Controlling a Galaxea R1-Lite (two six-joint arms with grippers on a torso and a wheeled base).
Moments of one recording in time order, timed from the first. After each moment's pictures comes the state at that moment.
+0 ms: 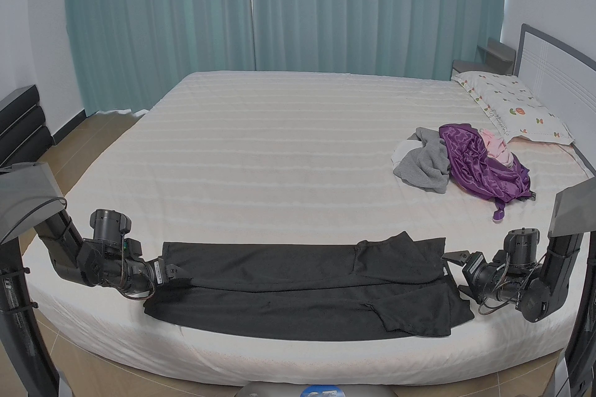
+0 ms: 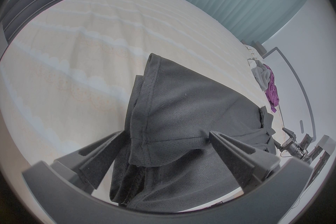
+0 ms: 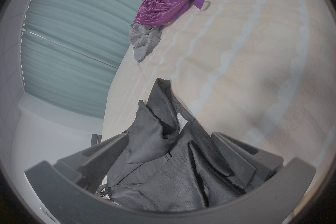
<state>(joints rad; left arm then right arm) 0.04 2.17 -0.68 -0.53 -0.31 -0.30 0.05 2.24 -0.30 -1.31 0.23 0.96</state>
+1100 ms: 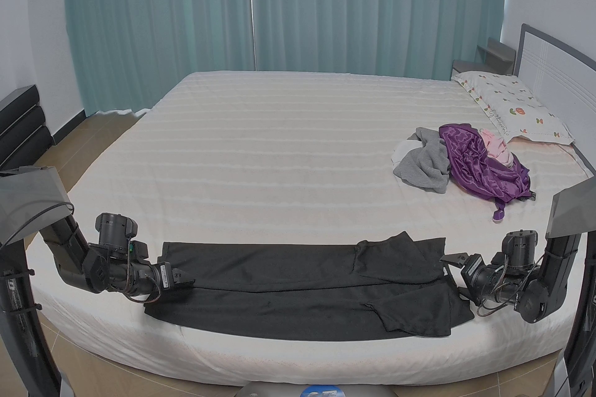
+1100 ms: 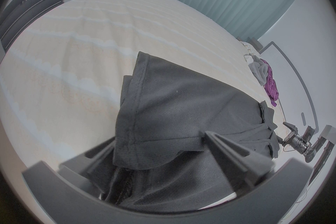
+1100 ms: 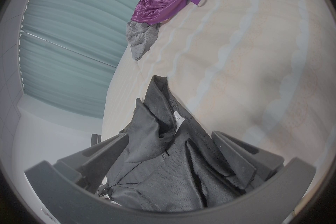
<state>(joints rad) 0.00 2.18 -0.65 -0.61 -0.29 -0.27 0.05 2.26 -0.30 -1.32 0.23 0.97</state>
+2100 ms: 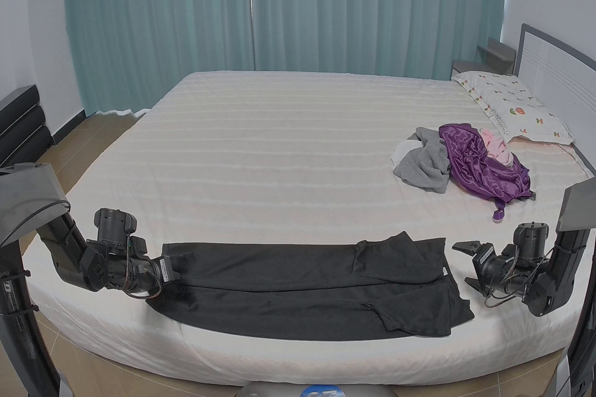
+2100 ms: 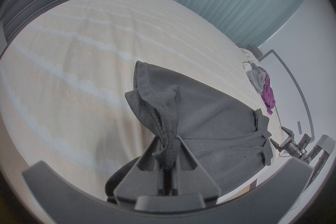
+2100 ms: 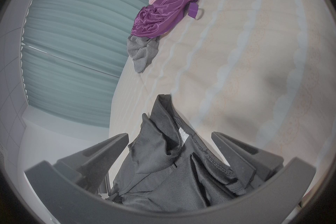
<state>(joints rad) -0.01 2.15 -0.65 -0.61 -0.29 -0.35 -0.01 2.22 -0.32 -1.32 0.26 1.01</state>
